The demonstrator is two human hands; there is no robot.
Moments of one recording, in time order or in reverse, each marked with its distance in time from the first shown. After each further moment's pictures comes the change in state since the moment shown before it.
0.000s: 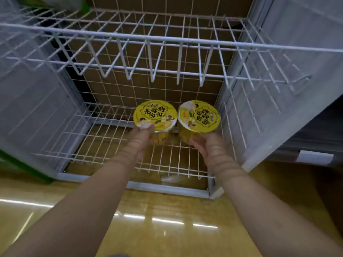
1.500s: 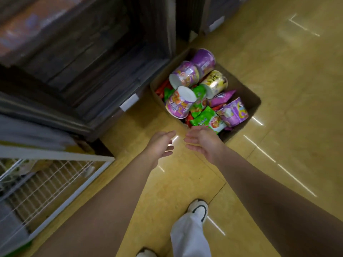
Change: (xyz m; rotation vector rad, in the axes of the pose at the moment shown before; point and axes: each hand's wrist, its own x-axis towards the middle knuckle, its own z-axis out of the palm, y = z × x) left_hand -0.484 0.017 0.329 0.966 -0.853 -0.347; right_hand -0.368 -0.226 -0.388 0.279 0.507 0.245
